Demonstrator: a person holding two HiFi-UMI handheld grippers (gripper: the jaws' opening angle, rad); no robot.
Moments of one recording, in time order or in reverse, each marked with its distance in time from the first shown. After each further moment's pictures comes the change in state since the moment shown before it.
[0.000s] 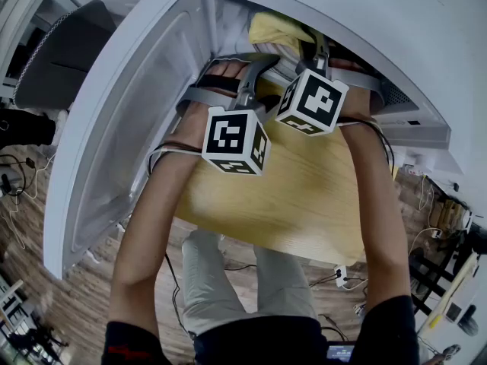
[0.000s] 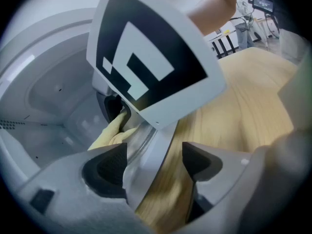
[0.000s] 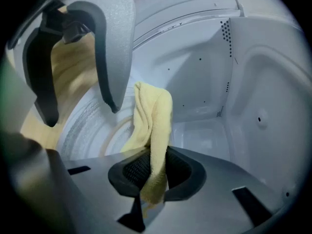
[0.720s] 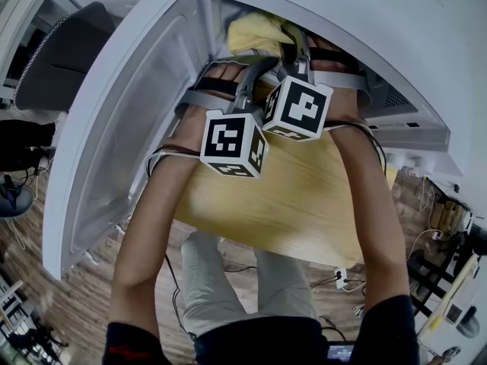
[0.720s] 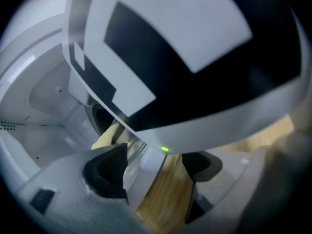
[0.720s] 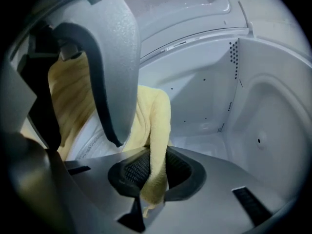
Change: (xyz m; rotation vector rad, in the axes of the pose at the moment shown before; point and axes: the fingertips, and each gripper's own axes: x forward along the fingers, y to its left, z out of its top) left arm 0.000 0.000 0.000 0.004 0.000 0.009; right arm -0.005 0.004 0.037 -0.033 -0.106 -0.007
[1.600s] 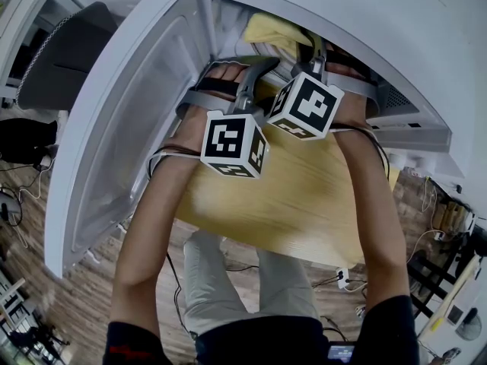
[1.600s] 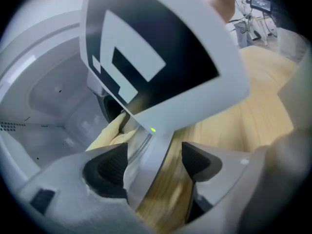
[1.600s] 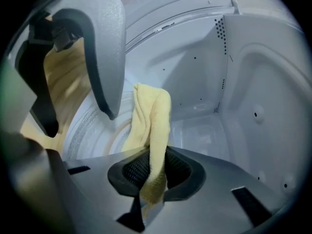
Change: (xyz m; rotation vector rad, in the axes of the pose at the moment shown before) left arm -0.001 0.000 0.000 0.006 0.000 -0.002; right arm -0.001 -0.003 -0.032 0.103 0.118 -0.006
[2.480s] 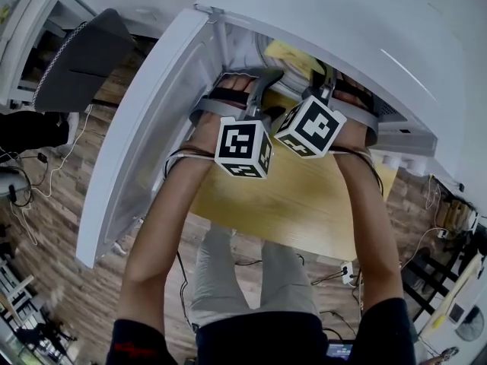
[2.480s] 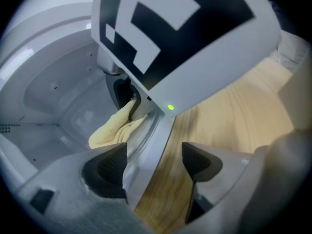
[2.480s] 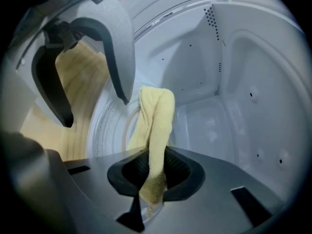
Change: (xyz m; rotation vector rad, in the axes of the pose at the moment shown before) left arm -0.005 -0.003 0.000 -0.007 0.031 -0.077; right arm -0.024 0.014 -0.029 0.093 0.157 0.089
